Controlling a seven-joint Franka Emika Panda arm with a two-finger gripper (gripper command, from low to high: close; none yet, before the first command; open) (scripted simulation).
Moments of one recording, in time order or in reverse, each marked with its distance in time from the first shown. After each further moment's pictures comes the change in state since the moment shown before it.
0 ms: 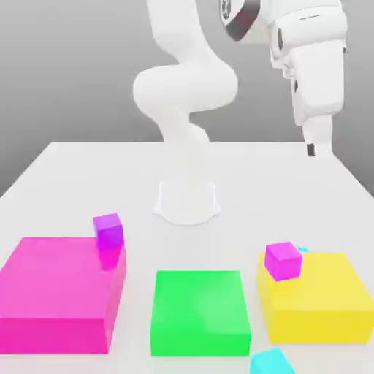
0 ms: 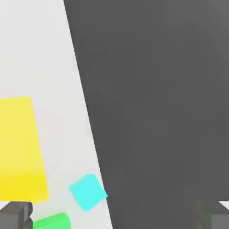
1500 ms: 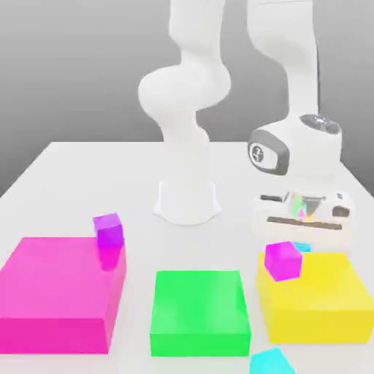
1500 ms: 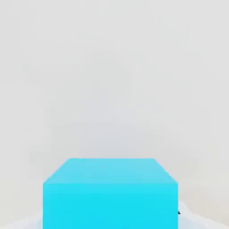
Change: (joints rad) arm 0.317 0.453 0.047 -0.274 0.119 0.349 -1.111
